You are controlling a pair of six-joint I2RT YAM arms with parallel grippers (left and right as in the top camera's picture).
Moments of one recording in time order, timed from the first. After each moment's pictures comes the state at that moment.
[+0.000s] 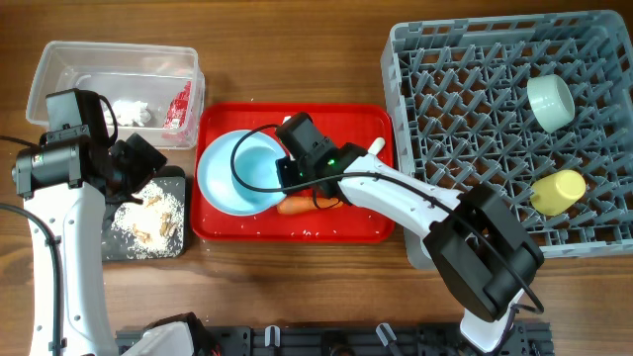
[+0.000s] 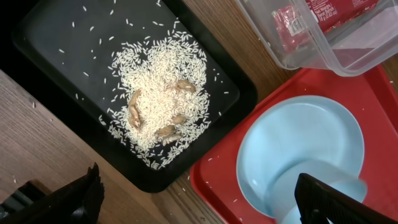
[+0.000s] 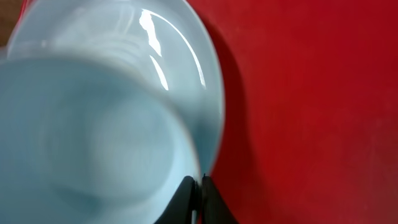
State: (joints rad) left arm 0.24 1.33 1.26 -1.23 -0.09 -0.63; right arm 0.77 1.94 1.24 -0.35 -0.07 0.48
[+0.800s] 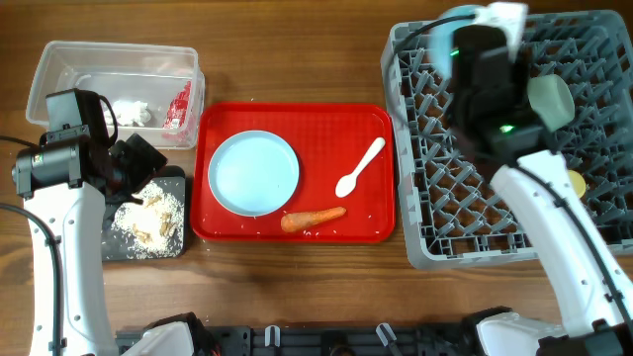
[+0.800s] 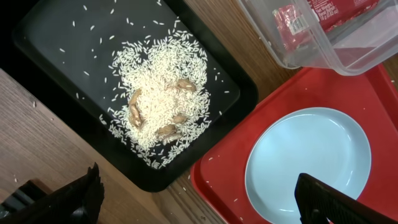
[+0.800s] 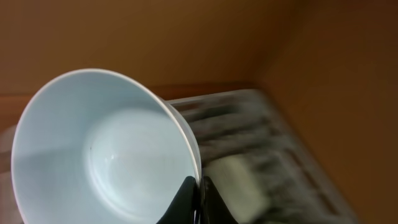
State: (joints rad) left arm 0.24 1.33 1.26 -1.24 -0.09 -0.63; right arm 0.24 1.44 1.31 -0.42 0.84 0.00
